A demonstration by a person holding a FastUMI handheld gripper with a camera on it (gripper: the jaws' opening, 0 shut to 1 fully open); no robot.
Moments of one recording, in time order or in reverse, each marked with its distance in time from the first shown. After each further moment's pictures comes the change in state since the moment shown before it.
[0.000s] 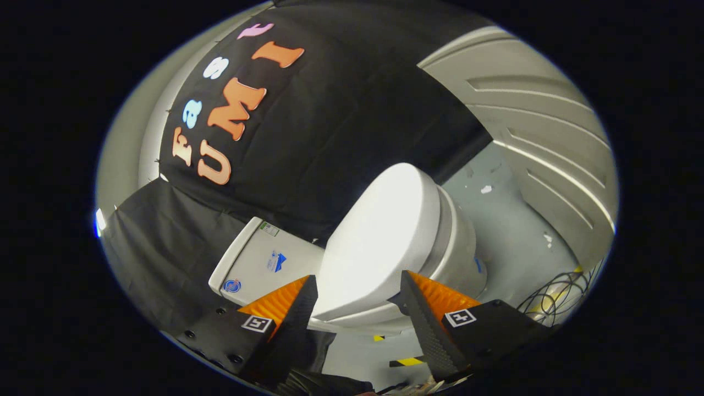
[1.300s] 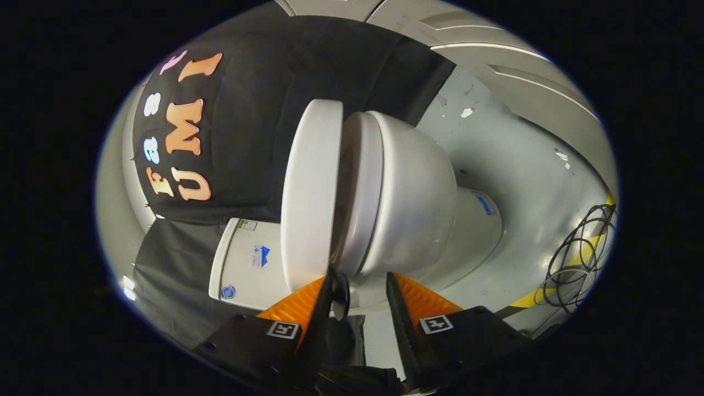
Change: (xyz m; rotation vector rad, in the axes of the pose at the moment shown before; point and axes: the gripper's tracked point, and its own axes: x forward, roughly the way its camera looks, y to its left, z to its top) arm 0.068 -0.085 -0.043 0.285 0.198 0.085
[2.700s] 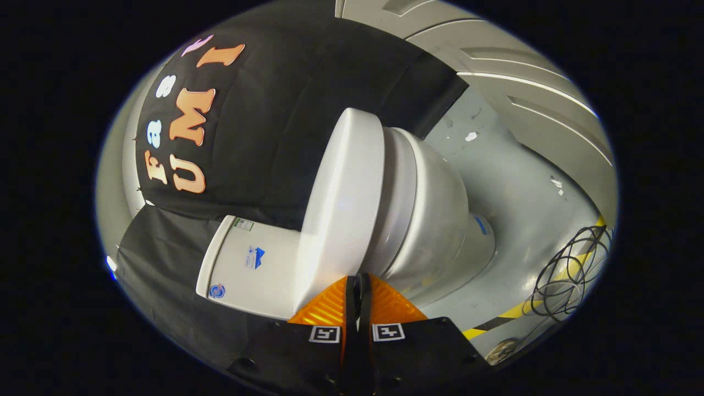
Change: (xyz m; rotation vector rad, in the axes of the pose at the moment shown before) arm 0.010 0.023 0.014 -0.124 -0.102 -0.103
